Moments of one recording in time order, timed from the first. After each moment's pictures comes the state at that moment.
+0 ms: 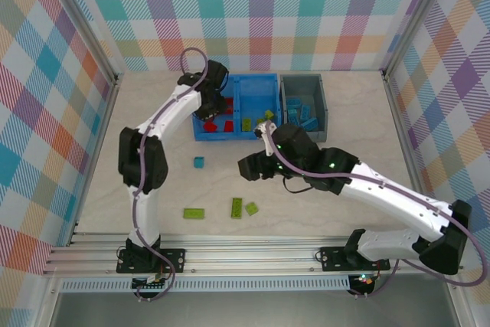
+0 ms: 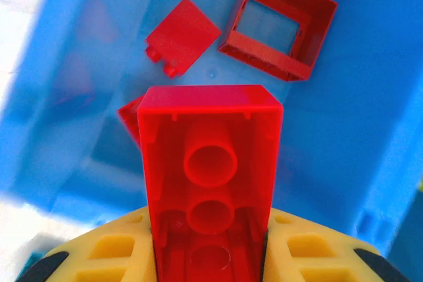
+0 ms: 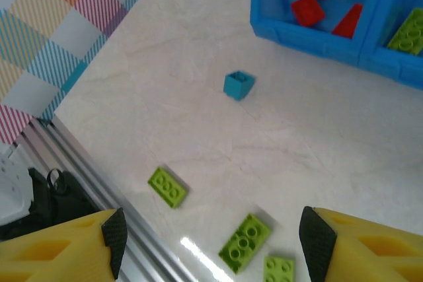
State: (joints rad) left arm -0.39 2.13 1.98 -1.05 -0.12 -0.82; right arm 0.99 1.22 1.18 -0.57 -0.01 0.49
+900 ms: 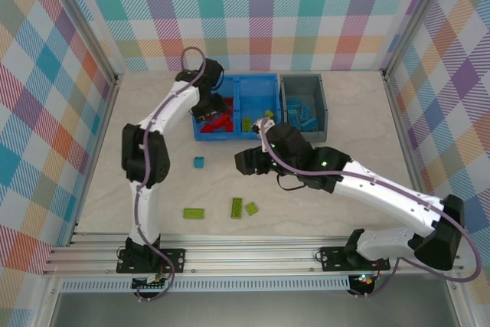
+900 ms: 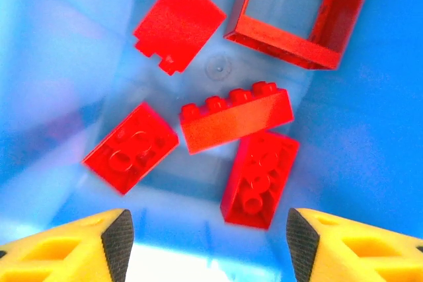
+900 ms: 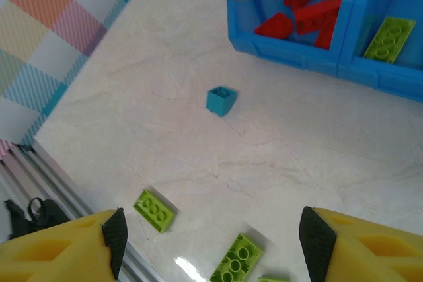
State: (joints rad) left arm -0.36 2.07 1.96 -1.10 -0.07 -0.74; right arm 1.00 1.27 1.16 -0.53 0.05 0.54
